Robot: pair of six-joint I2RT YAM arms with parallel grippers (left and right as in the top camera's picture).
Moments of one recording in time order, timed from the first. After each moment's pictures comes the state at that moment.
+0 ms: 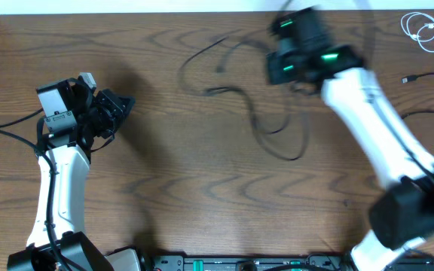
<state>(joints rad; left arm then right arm) 0.31 1.41 0.95 -0.38 0.64 -0.64 0.28 1.78 1.68 -0.80 -0.14 0.15</state>
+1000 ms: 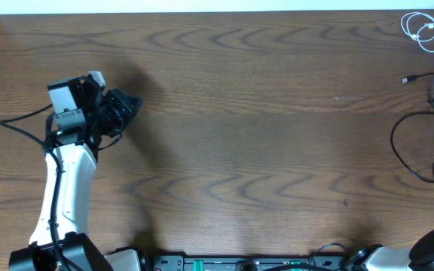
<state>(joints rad) 0.24 1.41 0.95 -0.38 0.59 -0.64 -0.82 1.57 1.68 -0.90 -0.17 0.07</state>
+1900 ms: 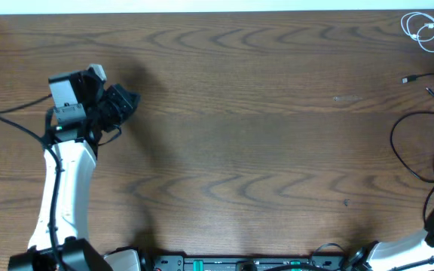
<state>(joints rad) 0.22 1.40 1.04 -0.46 0.51 -0.52 -0.65 1.78 1.81 -1.14 -0.45 -0.02</state>
